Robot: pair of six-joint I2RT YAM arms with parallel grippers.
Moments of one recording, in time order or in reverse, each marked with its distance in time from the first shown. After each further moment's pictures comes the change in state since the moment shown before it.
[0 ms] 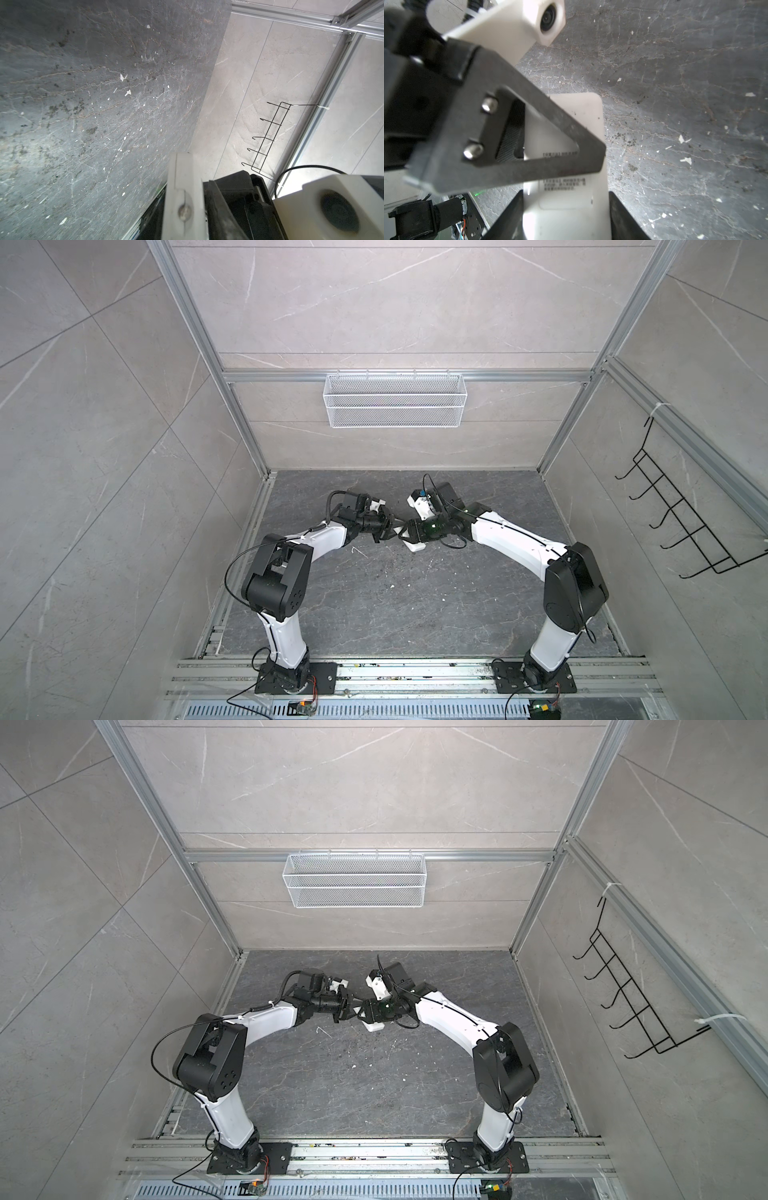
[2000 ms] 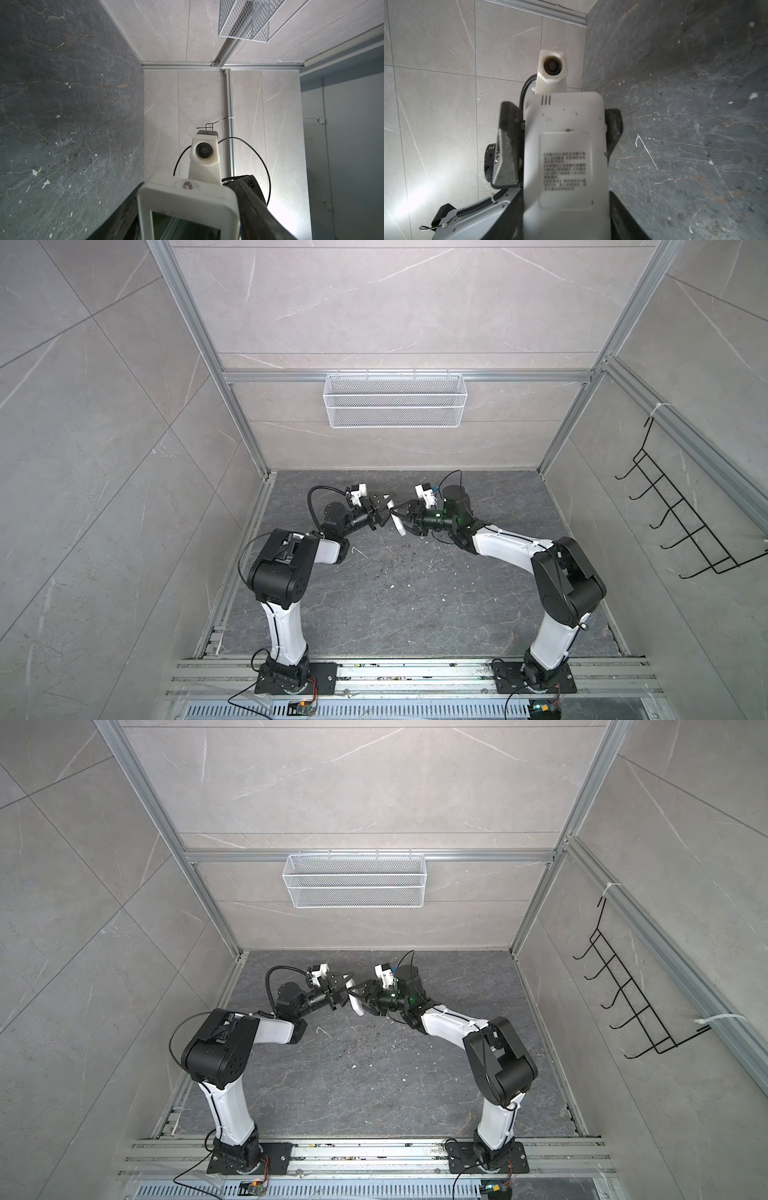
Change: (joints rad) left arm 0.071 0.099 -0.233 1.065 -0.126 -0.404; right arm -0.070 0.033 -0.258 0.923 -0.356 0.835
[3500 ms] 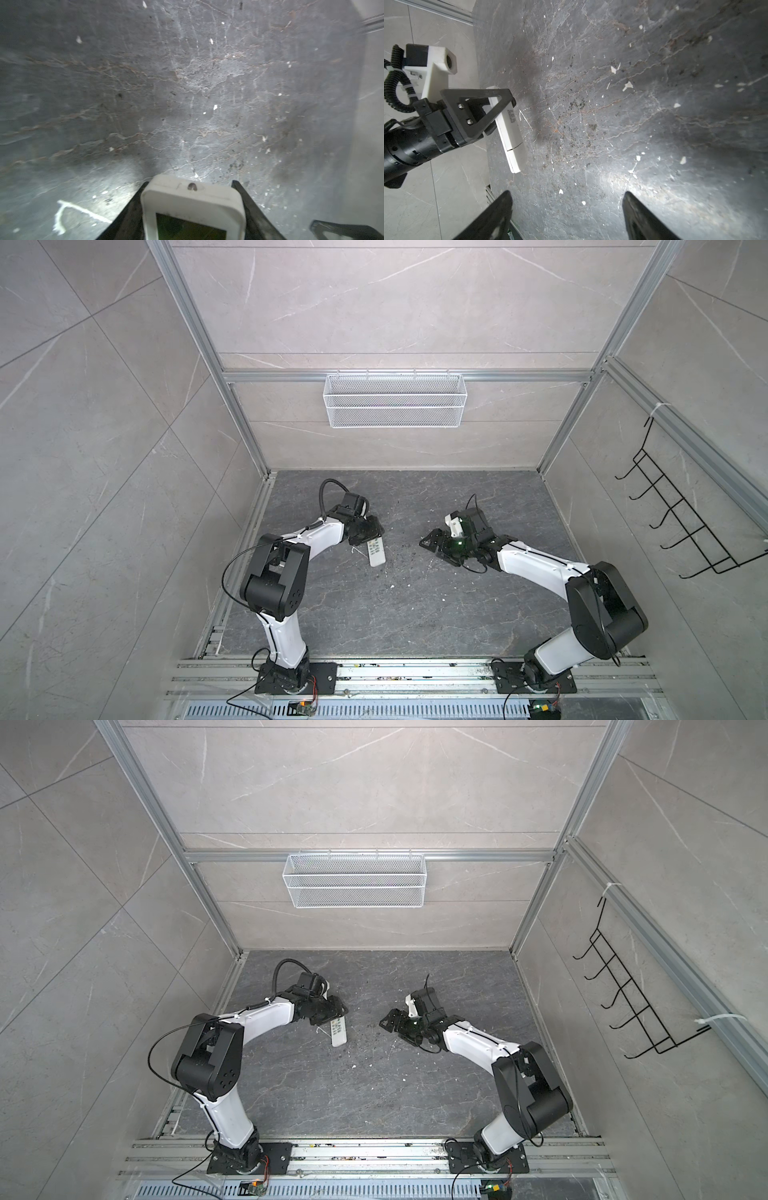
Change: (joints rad) left arm -0.077 -0.091 0.324 -1.598 -0.574 1.091; right arm -0.063 -0.256 -0.250 -0.537 0.297 -0.357
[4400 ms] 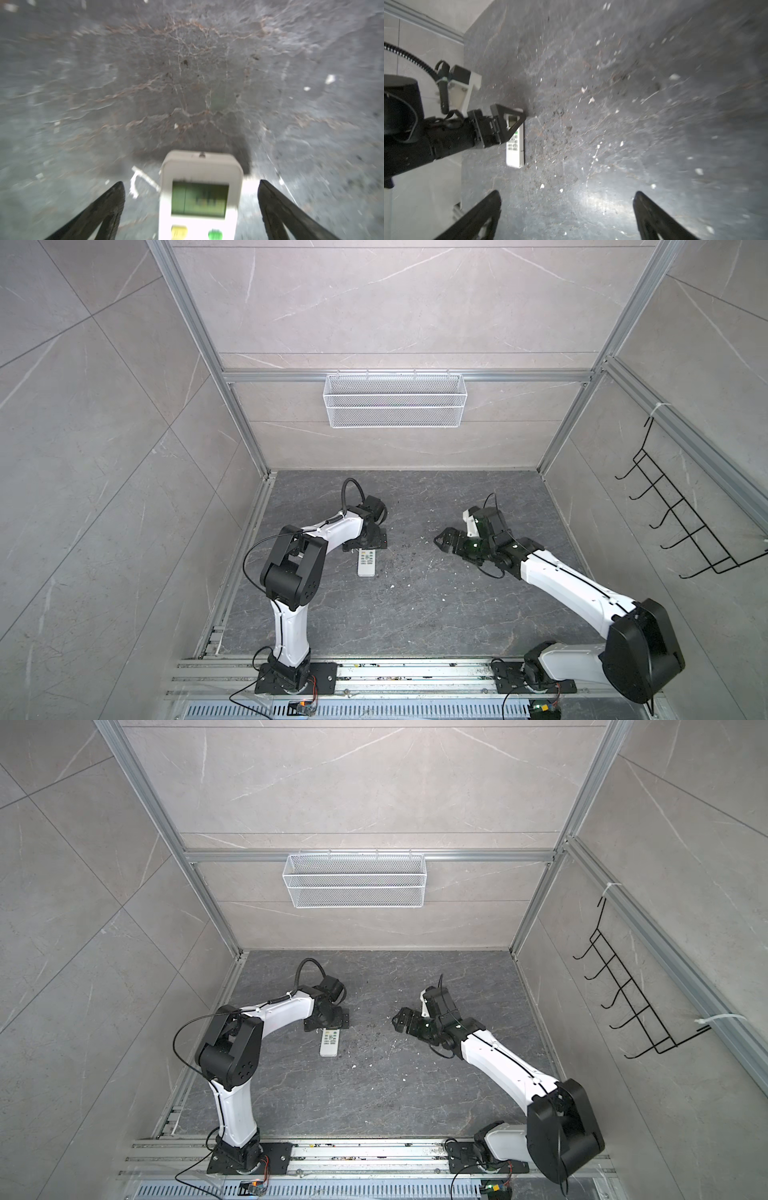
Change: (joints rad) left arm -0.081 0.087 0.158 -0.330 -0.343 0.070; right arm -0.010 -0.262 0.051 -0.278 0.304 -0.137
